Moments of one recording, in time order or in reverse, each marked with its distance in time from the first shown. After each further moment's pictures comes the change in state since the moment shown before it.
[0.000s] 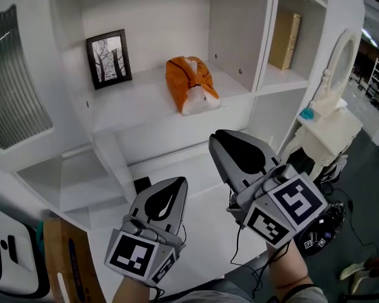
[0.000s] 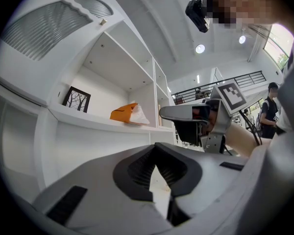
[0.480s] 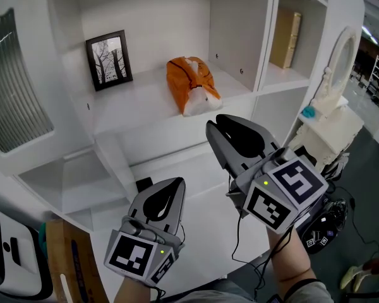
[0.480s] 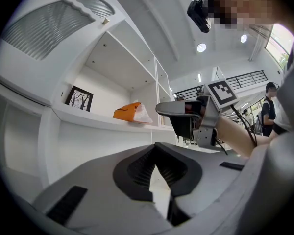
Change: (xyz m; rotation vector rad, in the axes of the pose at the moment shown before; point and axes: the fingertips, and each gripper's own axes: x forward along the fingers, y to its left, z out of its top) left arm -0.002 0.009 -0.002 -0.003 0.011 0.015; right arm 0.021 -0.013 0.009 0.019 0.003 -0.007
